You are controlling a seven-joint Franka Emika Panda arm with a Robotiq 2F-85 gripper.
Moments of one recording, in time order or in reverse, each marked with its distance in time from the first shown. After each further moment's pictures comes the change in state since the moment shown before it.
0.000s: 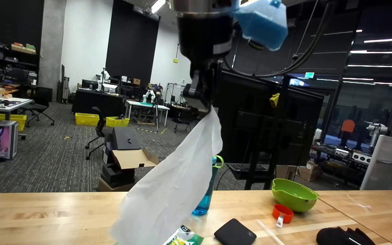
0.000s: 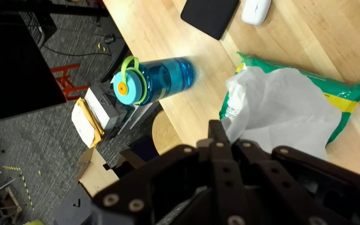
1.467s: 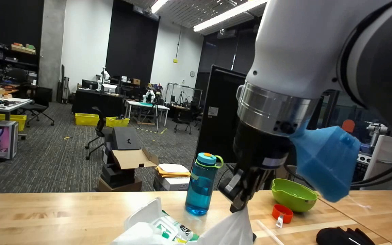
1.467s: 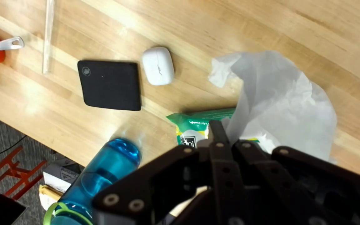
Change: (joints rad) arm -0.178 -0.297 0.011 -0.651 0.363 0.529 0.317
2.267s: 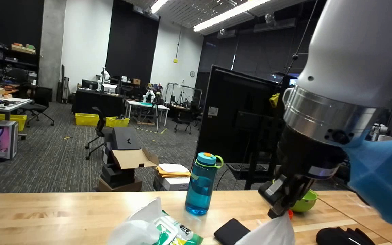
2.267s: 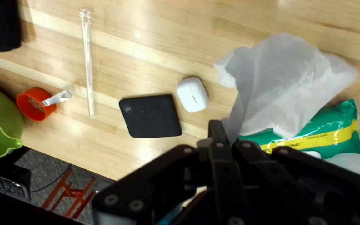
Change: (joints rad) arm -0.049 -0.201 0.021 -0.172 0.032 -0.012 0.154
